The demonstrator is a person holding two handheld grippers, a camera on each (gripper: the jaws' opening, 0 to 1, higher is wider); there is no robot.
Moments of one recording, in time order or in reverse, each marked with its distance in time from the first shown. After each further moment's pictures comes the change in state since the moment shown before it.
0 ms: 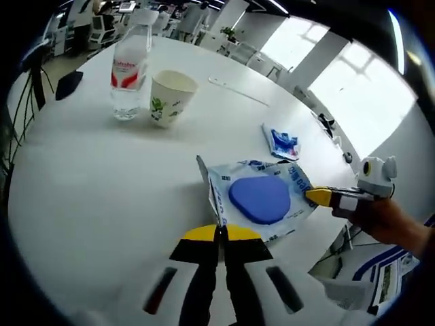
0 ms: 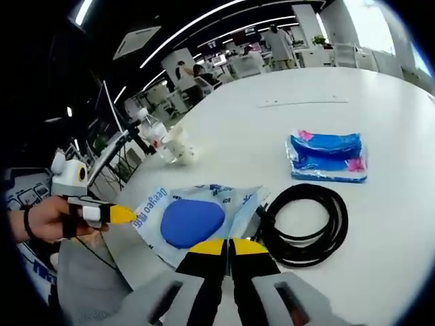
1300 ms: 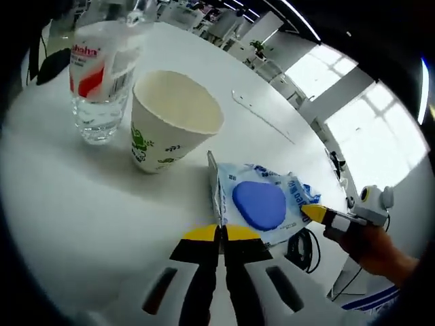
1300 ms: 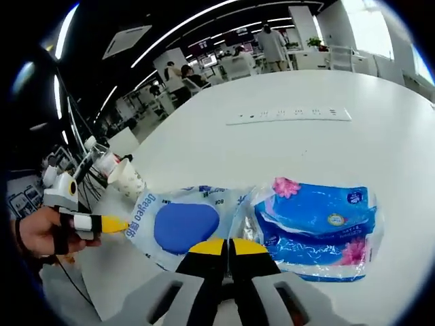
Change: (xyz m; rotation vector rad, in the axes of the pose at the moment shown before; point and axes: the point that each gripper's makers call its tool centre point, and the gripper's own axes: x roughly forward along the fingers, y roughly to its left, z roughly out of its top) left arm 0.096 0.020 0.078 -0.273 -0.087 0.012; right arm 0.076 -0.089 0.075 0.021 -0.006 -0.070
